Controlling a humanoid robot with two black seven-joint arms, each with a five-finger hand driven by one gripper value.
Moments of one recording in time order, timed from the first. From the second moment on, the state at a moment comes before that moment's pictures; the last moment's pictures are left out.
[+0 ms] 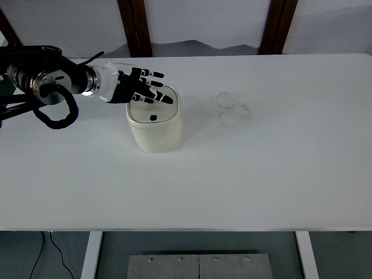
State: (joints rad) left arm -1.66 0.54 0.42 -1.31 -0.38 0.03 0.21; right arm 0.00 0.00 0.30 0.15 -0.23 -0.02 0.03
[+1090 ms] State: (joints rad) left arm -1.67 0.62 0.28 -1.10 -0.37 -0.06 0.16; right arm 0.00 0.00 0.31 0.15 -0.23 -0.02 0.03
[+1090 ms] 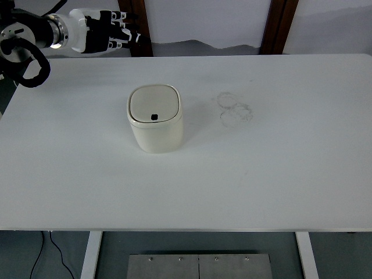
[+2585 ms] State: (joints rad) left arm -1.08 0.64 -0.39 -0.77 -0.37 -0.30 -0.09; right arm 0.00 0.00 0.31 0.15 -0.23 -0.02 0.03
